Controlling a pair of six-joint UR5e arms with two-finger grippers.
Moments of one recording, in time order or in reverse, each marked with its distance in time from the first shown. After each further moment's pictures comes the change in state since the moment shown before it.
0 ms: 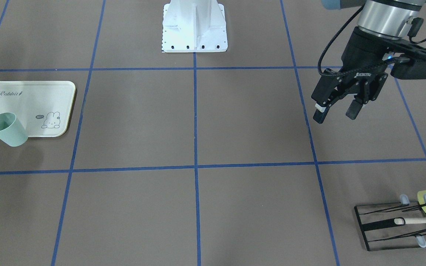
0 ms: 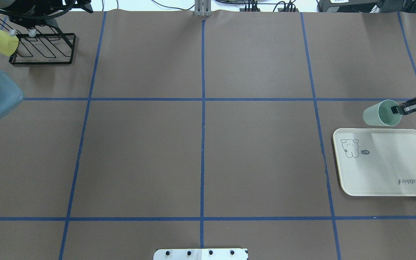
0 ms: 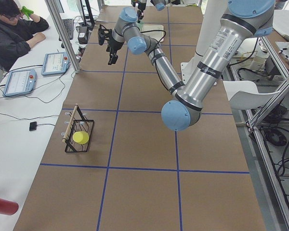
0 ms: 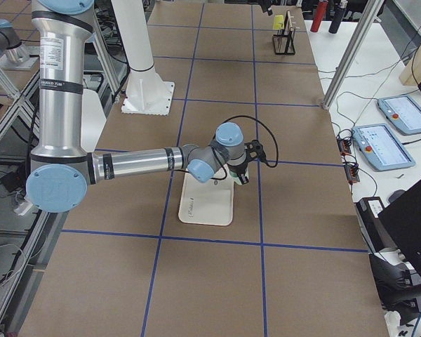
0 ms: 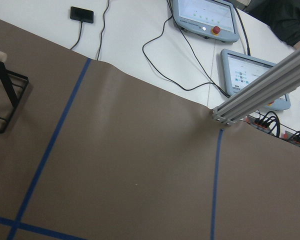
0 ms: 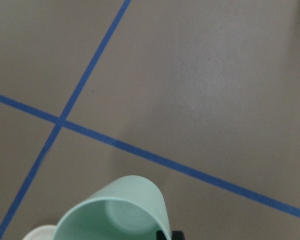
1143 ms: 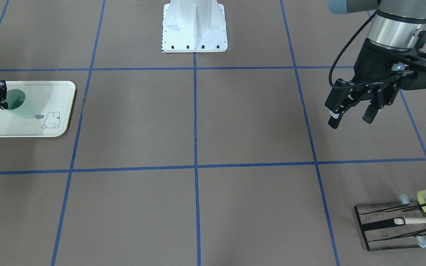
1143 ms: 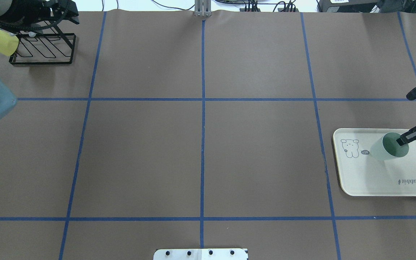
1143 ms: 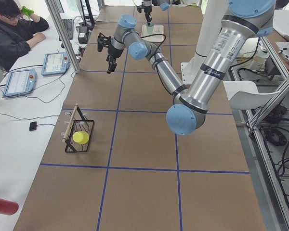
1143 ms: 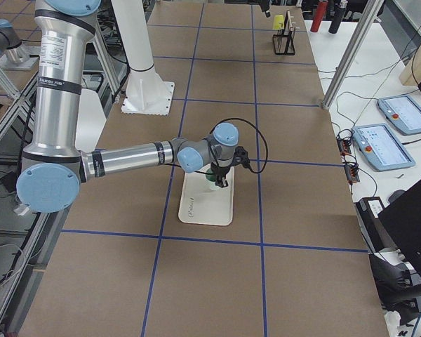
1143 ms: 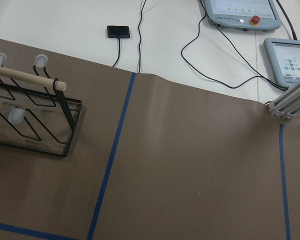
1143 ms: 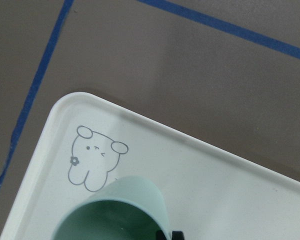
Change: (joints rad) left arm -0.003 0.043 0.000 0.022 0.017 0.080; right arm -0.063 -0.048 0.107 -0.362 0.054 -0.160
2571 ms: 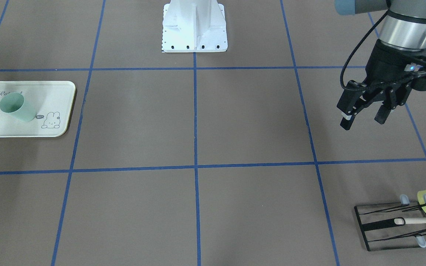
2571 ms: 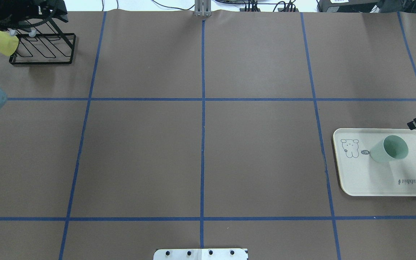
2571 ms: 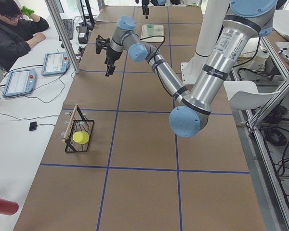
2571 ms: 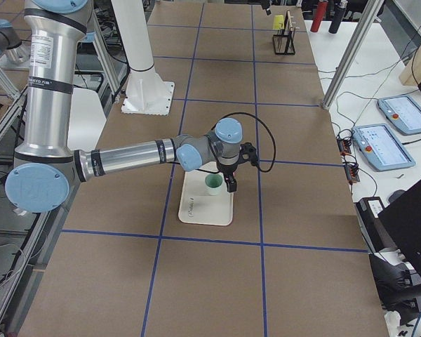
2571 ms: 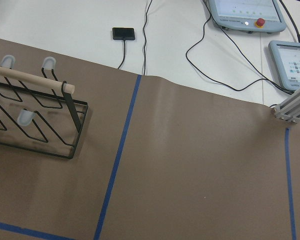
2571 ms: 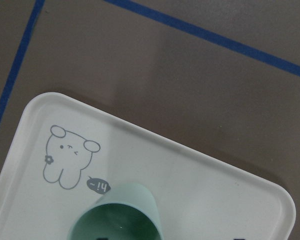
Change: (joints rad) left arm -0.040 0.045 -0.004 0.002 -0.003 0.070; right arm 0.166 0.007 0.038 -0.013 0.046 -0.023
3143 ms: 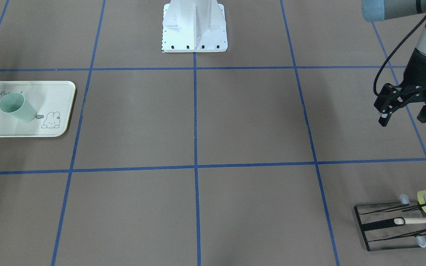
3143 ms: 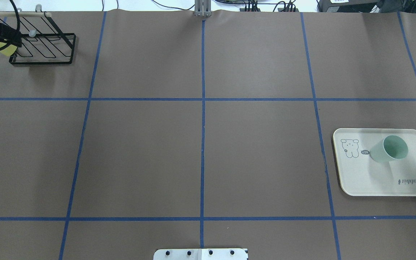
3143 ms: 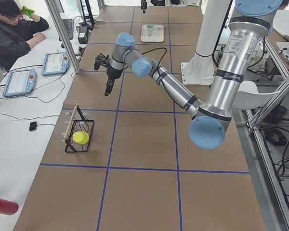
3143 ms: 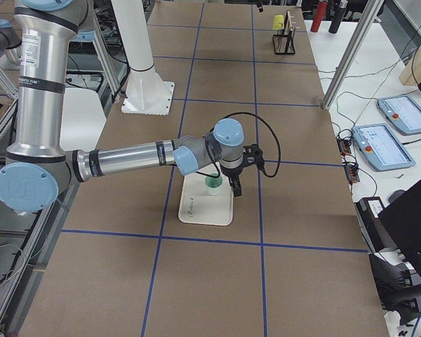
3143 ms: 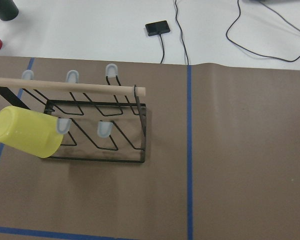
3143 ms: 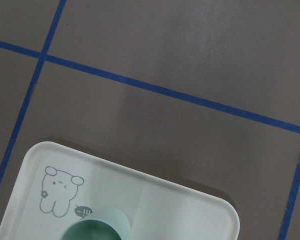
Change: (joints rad) left arm -0.076 0.204 -0.021 -0.010 -0.027 0.397; right arm 0.118 -0.001 -0.018 0.012 0.023 0.005
